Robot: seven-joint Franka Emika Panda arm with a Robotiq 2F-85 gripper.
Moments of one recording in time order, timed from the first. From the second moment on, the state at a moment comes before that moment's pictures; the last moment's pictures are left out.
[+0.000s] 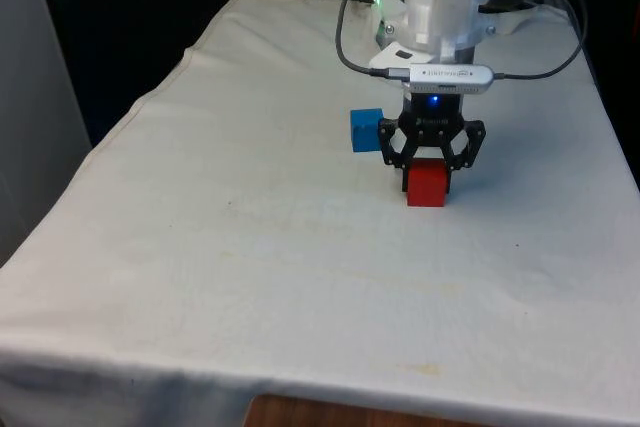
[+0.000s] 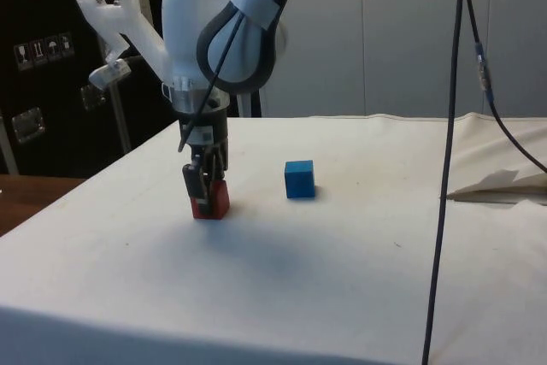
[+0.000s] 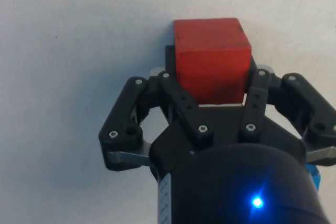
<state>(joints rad) 0.10 0.56 -0.02 -2.03 -0.05 2.67 0.04</state>
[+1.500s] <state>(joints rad) 0.10 0.28 -0.03 -2.16 -0.05 2.47 0.04</state>
